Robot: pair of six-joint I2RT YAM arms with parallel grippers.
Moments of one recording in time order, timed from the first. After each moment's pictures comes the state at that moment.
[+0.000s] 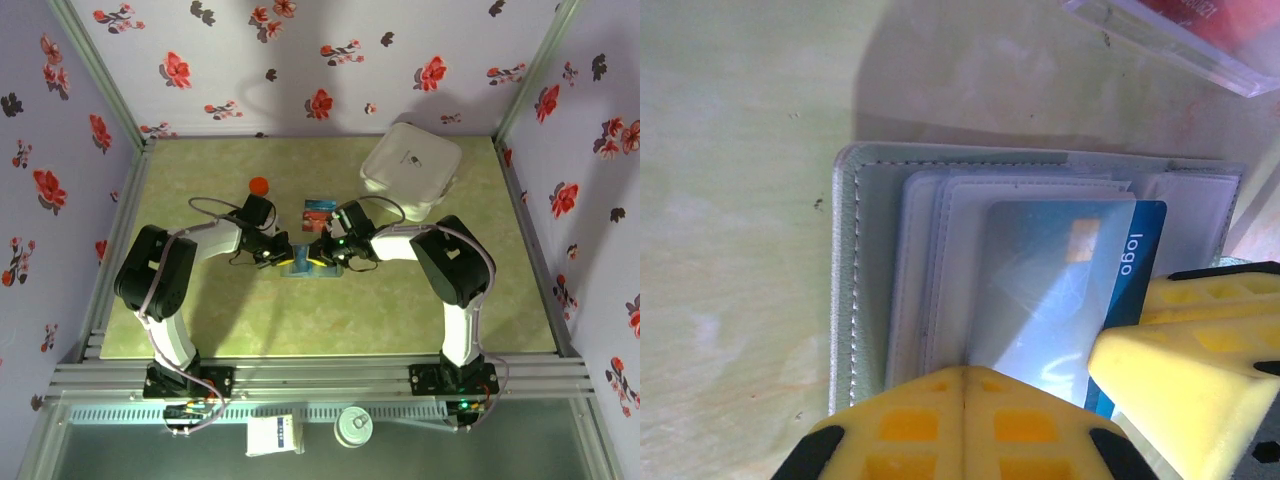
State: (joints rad) left arm -0.47 1.80 1.00 -0.37 0.46 -0.65; right arm 0.63 1.96 1.02 0.06 -0.63 0.90
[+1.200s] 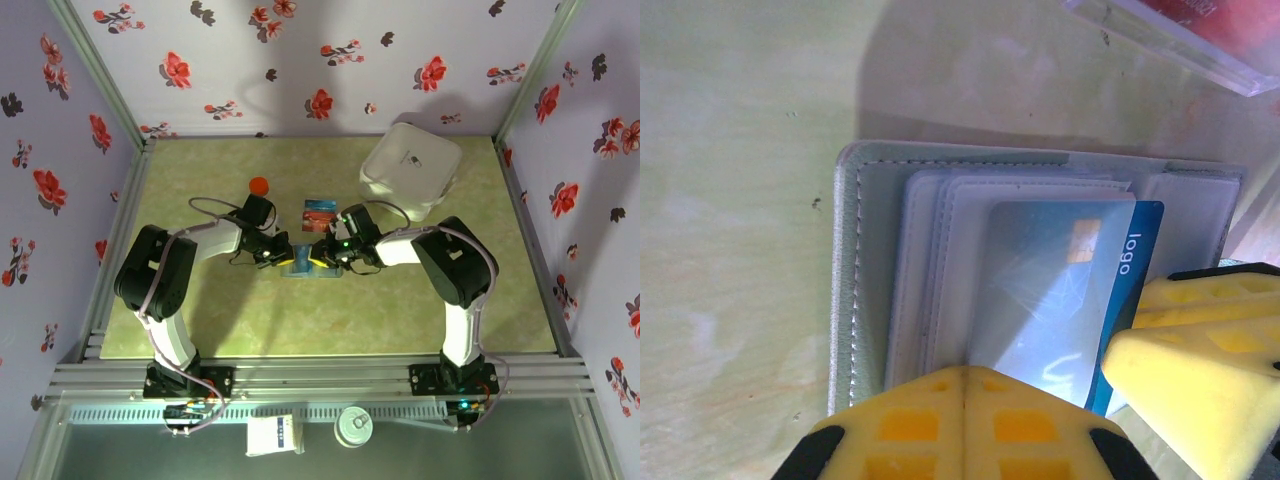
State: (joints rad) left arm -0.47 1.80 1.00 -0.37 0.46 -0.65; right arm 0.61 1.94 0.93 0.21 -0.65 0.96
